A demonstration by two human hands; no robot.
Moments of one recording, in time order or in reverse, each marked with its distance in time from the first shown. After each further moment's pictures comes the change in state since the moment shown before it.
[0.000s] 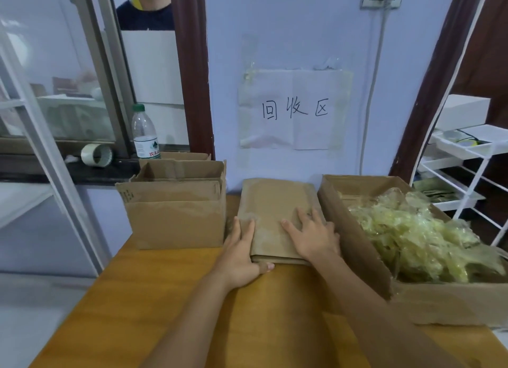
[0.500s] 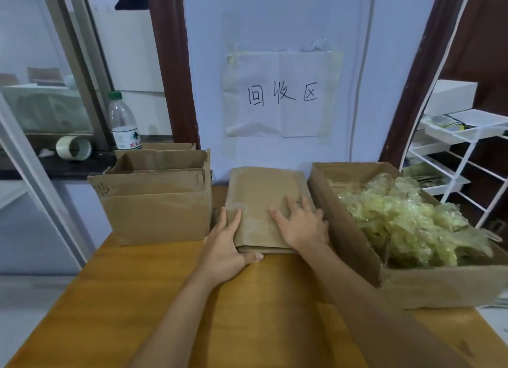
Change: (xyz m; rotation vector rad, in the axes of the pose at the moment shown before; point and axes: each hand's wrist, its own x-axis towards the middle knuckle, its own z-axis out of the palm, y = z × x) left_hand 0.002 -0.005 0.004 -0.030 0.154 0.022; right_hand 0.003 -0.003 0.003 -0.006 0.037 0.003
